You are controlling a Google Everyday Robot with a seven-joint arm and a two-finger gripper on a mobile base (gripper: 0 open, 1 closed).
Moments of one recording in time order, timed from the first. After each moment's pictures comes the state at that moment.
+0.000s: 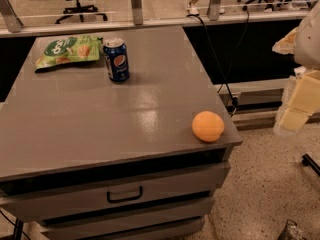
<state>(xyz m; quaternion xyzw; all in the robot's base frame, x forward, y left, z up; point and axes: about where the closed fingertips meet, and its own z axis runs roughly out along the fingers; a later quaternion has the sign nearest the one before) 0.438 -0.217 0.976 -0.60 0.78 -0.03 0.16</state>
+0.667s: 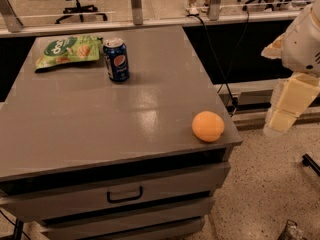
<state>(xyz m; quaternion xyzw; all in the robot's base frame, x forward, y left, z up) 0.445 -0.206 0.964 -0.61 0.78 -0.02 0.16</state>
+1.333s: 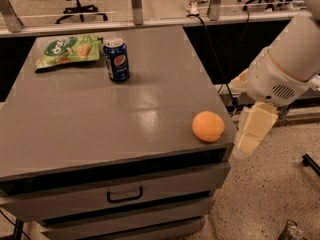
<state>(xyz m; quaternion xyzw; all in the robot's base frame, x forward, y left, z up) 0.444 -0.163 0.895 -0.63 0.76 0.08 0.15</state>
